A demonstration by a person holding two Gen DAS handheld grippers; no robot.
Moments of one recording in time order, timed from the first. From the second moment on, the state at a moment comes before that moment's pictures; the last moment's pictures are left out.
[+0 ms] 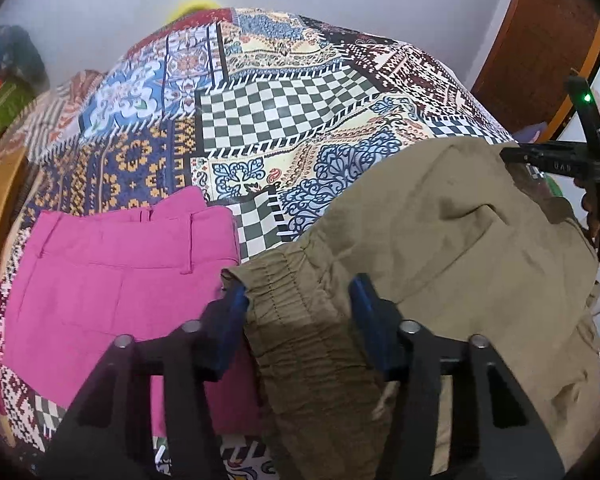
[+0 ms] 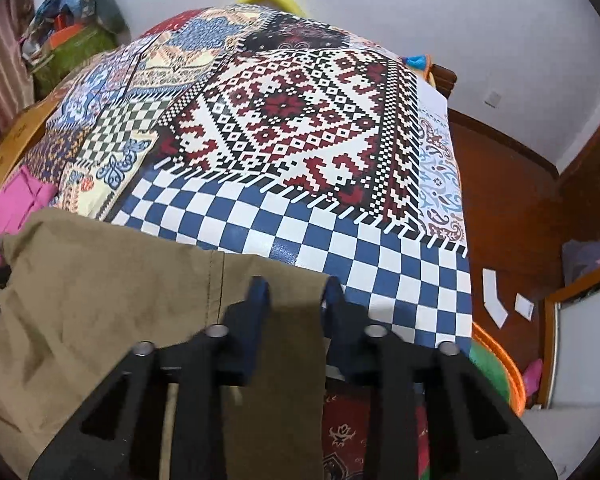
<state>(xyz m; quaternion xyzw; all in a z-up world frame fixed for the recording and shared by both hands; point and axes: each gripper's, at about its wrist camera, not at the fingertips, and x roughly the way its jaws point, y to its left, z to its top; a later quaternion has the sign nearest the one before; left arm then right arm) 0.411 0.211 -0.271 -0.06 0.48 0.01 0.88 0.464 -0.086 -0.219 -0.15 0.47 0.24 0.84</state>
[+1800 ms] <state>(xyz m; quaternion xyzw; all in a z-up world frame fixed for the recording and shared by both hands) 0.265 0.191 -0.111 -0.06 0.37 0.00 0.93 0.293 -0.167 -0.063 0.00 0.31 0.30 0.90</state>
